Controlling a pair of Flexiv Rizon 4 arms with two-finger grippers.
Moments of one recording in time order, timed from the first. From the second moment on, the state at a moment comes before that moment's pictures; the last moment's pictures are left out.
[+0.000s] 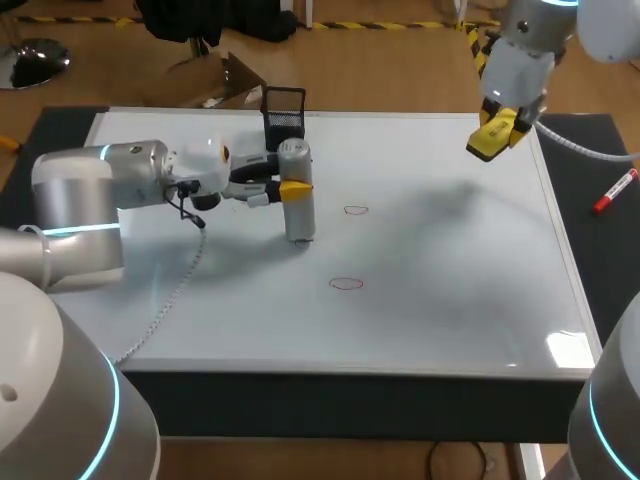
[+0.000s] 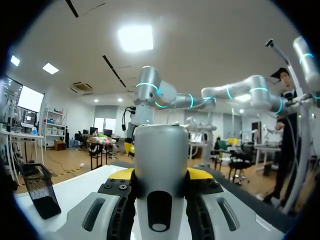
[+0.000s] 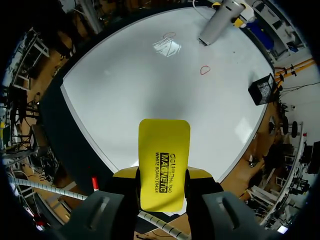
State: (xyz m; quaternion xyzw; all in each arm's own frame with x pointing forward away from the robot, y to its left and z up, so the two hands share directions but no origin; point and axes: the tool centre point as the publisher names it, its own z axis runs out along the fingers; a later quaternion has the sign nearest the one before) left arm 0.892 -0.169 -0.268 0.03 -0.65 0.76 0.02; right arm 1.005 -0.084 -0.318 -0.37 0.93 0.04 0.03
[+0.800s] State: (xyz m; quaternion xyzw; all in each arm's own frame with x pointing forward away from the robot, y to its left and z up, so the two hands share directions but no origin) left arm 0.996 -0.073 -0.233 0.08 -0.65 0.74 -0.12; right arm 1.005 -0.084 -0.318 -0.37 0.93 0.04 0.03
